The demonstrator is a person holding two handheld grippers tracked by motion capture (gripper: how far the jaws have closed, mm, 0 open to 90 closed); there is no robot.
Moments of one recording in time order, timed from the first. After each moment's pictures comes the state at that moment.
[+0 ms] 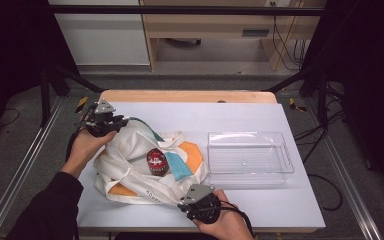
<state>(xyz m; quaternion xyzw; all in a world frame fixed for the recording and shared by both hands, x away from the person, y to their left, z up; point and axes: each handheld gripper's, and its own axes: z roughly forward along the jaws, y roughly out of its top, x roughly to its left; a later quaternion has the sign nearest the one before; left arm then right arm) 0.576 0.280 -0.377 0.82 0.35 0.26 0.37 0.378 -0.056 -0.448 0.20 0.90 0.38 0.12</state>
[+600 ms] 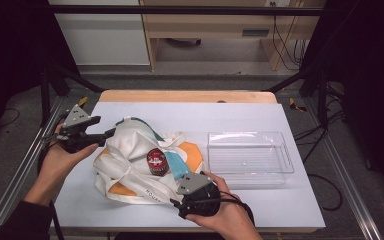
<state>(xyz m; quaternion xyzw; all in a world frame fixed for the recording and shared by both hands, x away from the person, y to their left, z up) 0.493 0.305 -0.335 0.80 0.35 0.29 0.40 0.377 -0.045 -0.377 0.19 0.89 0.38 0.18</state>
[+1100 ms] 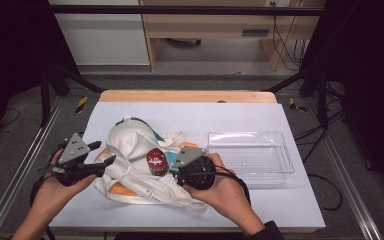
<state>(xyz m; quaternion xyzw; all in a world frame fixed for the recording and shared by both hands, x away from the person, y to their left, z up) 0.429 0.292 -0.356 0.81 0.32 0.28 0.39 0.420 -0.035 -0.343 0.19 0.89 0.37 0.20</state>
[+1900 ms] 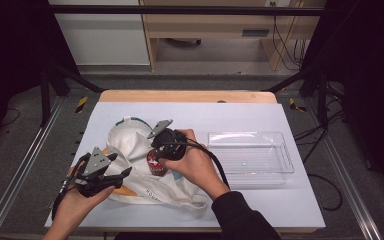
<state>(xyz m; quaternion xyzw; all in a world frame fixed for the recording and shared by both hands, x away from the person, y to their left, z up) 0.419 0.254 -0.389 0.82 0.34 0.27 0.38 0.497 0.029 -0.354 0.22 0.90 0.32 0.20</state>
